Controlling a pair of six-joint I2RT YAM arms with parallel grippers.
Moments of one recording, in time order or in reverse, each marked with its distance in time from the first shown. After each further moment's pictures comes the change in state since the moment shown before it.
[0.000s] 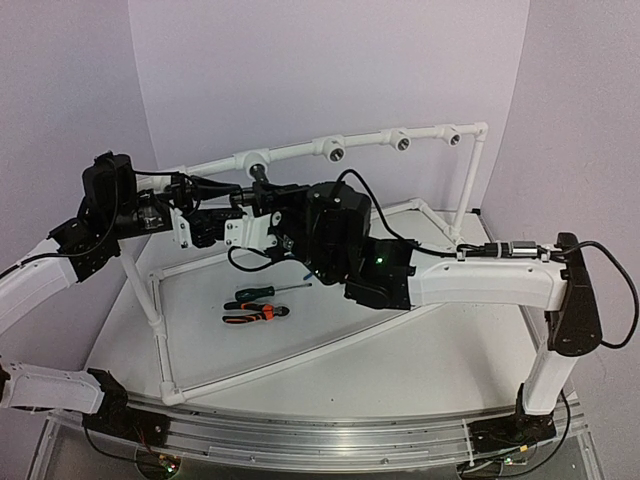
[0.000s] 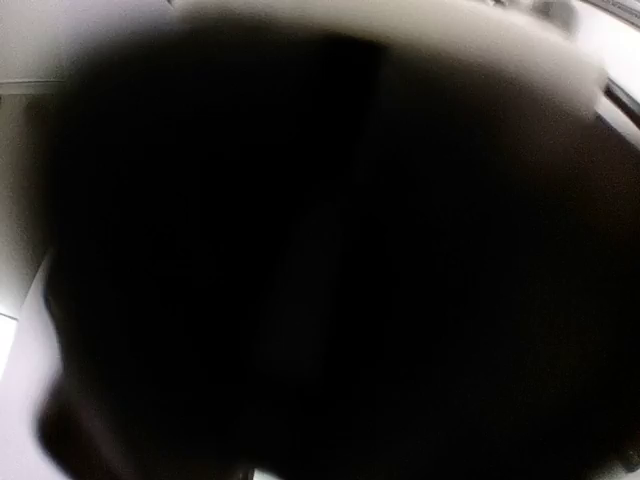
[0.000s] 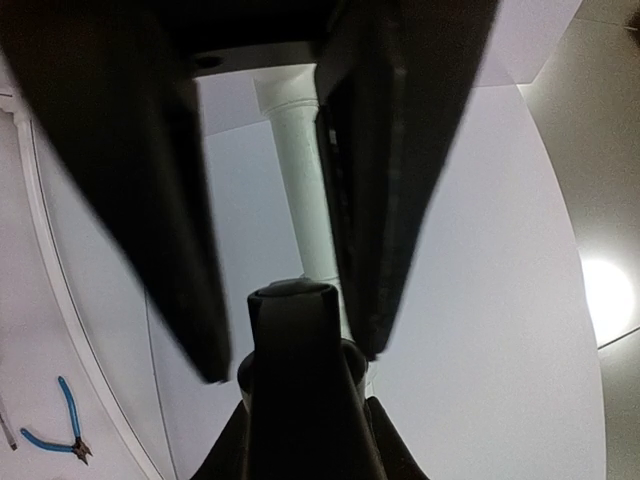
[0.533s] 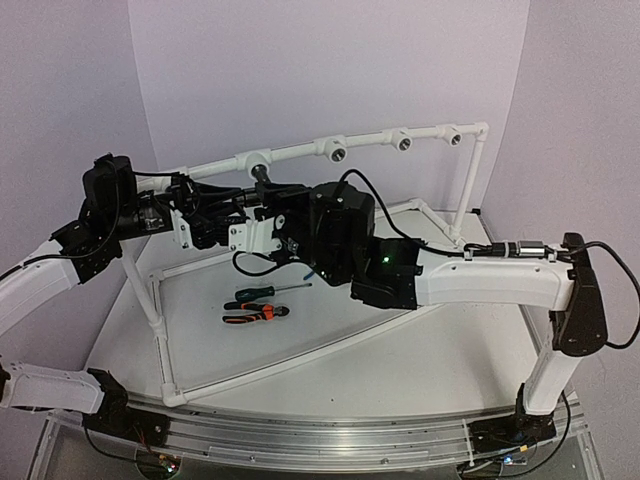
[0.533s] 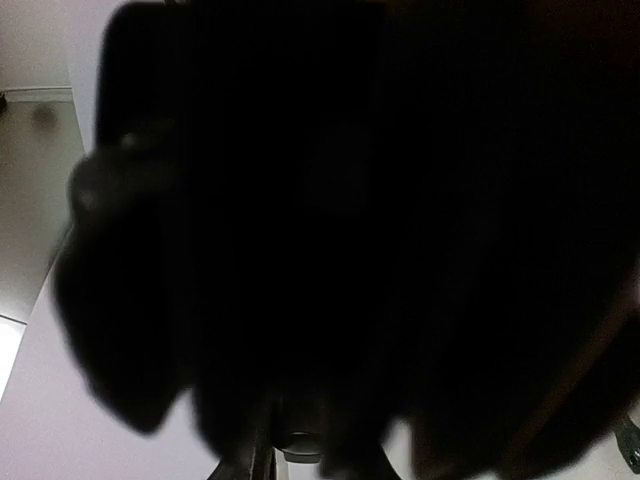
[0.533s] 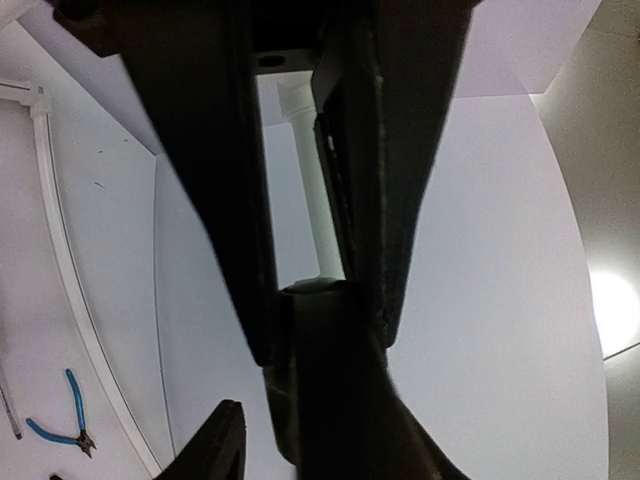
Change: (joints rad) left arm 0.000 0.002 -0.017 0.043 0.012 0.000; right arm 0.005 -0.025 -0.017 -0.043 -0.024 0.005
